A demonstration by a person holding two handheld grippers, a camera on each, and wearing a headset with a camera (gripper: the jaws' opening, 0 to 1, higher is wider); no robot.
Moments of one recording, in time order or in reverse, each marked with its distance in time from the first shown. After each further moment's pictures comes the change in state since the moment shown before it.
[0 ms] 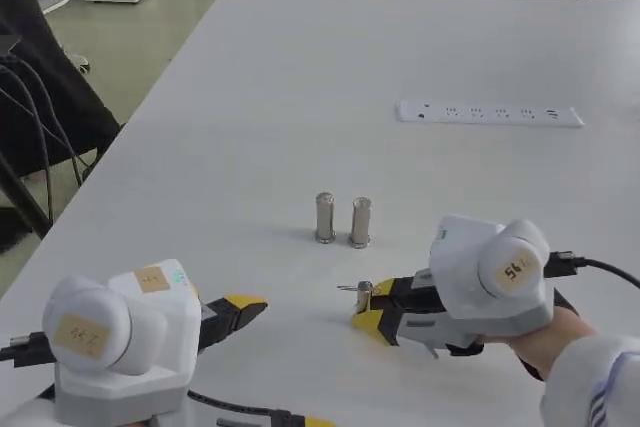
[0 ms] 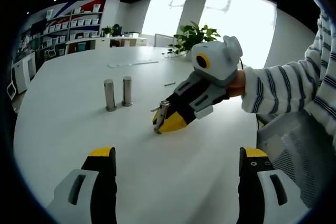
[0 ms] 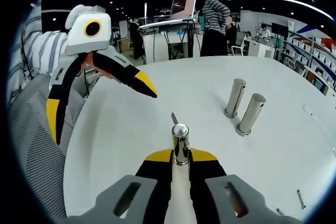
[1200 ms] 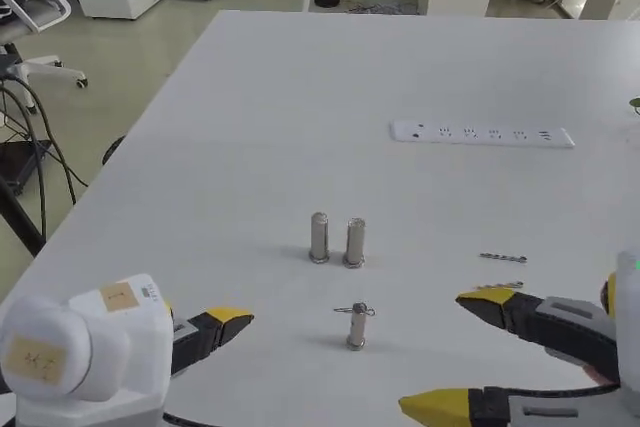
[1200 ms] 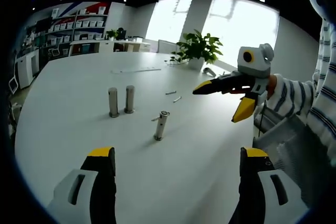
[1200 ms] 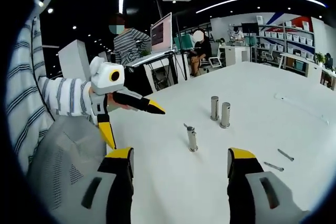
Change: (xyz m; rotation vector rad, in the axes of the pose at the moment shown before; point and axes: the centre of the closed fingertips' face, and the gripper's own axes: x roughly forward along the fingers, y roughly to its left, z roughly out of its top) left arm -0.013 -0.004 0.014 -0.047 -0.060 0.004; right arm -0.107 0.027 0.021 0.227 -0.190 -0.098
